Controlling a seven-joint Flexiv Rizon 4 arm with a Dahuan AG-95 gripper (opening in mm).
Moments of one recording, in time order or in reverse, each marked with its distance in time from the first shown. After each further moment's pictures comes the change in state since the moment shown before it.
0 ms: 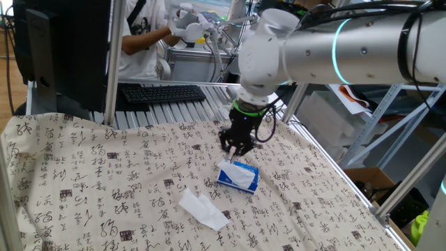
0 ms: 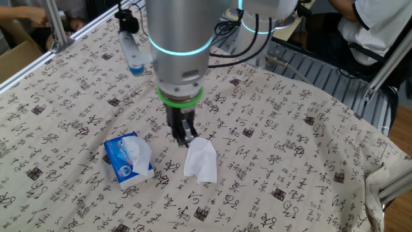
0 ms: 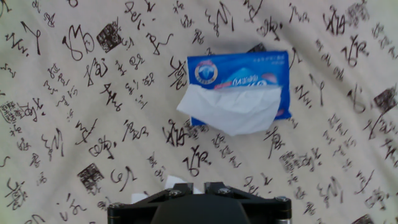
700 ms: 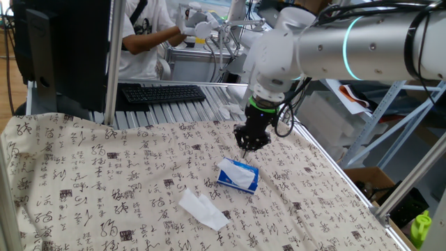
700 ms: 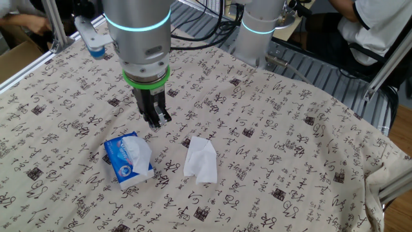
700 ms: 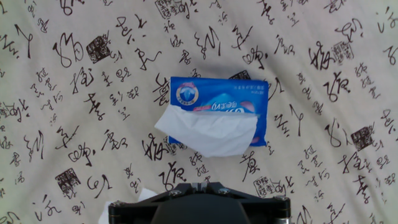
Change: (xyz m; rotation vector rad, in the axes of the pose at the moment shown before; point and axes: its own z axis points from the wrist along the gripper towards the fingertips) arm -0.024 -0.029 -0.011 -0.002 -0.001 -0.078
